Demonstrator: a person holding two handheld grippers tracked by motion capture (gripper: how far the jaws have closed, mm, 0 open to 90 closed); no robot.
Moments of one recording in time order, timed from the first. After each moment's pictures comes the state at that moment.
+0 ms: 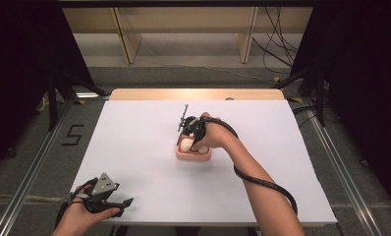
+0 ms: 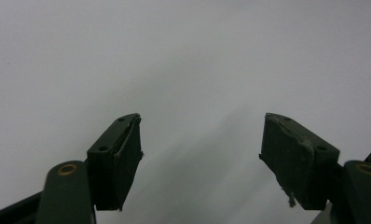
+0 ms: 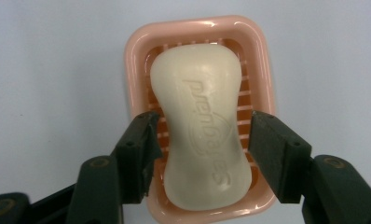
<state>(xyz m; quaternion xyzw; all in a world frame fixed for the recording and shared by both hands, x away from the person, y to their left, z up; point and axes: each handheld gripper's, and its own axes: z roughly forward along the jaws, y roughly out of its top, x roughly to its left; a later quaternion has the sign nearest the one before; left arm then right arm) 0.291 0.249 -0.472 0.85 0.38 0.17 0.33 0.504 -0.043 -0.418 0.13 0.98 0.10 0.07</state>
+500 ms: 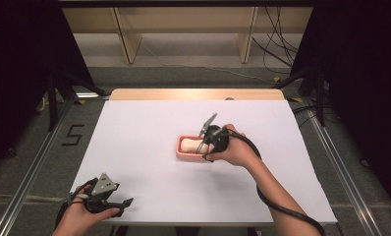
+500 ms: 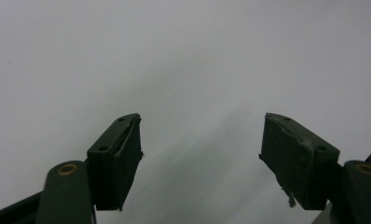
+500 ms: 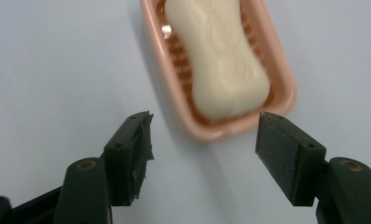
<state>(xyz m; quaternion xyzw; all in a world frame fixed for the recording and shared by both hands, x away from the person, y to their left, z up) 0.292 0.251 -0.470 0.86 0.37 0.17 0.32 0.456 -0.108 -0.418 0.20 0.96 0.19 0.10</state>
